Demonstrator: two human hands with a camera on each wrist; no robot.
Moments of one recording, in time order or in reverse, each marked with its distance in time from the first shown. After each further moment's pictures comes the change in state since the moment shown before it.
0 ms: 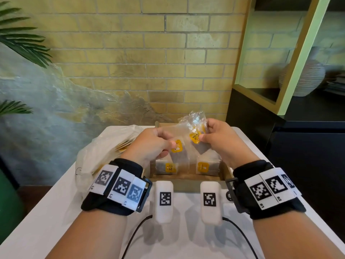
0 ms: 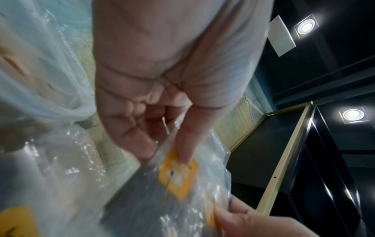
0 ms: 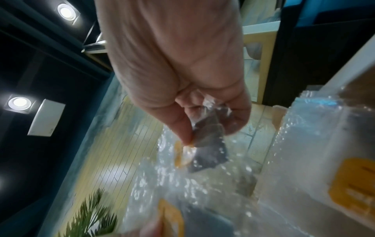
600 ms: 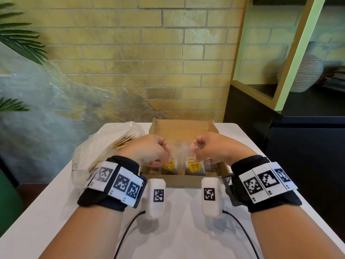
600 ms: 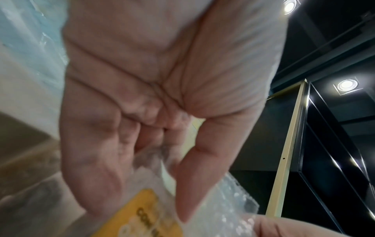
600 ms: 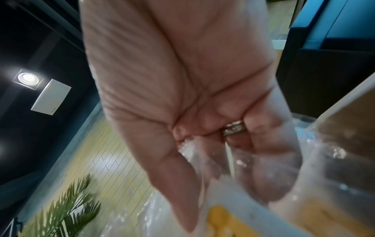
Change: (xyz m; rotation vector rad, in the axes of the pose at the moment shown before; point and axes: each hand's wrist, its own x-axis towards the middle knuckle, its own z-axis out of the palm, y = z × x) left_hand -0.008 -0.002 -0.001 0.323 -0.161 -0.150; right_hand -0.011 0.001 -0.007 -0.469 -0.371 0.216
